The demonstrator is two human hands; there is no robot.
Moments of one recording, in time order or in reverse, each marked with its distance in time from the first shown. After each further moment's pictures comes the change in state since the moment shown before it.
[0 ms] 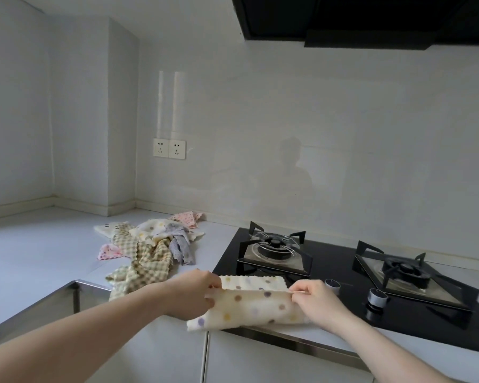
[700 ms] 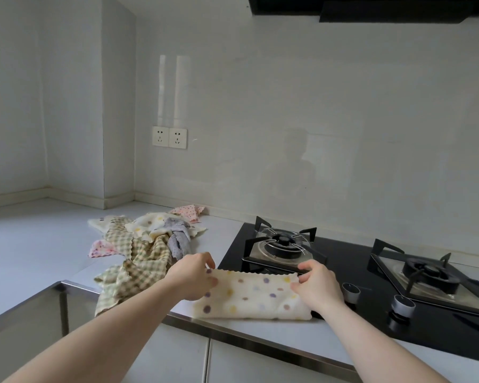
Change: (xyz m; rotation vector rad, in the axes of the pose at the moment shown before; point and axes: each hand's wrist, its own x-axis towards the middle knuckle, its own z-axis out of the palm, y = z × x) left_hand 0.083 -0.045 0.031 -0.197 0.226 -0.282; right_hand 0.085 0.011 0.028 -0.113 0.292 0.124
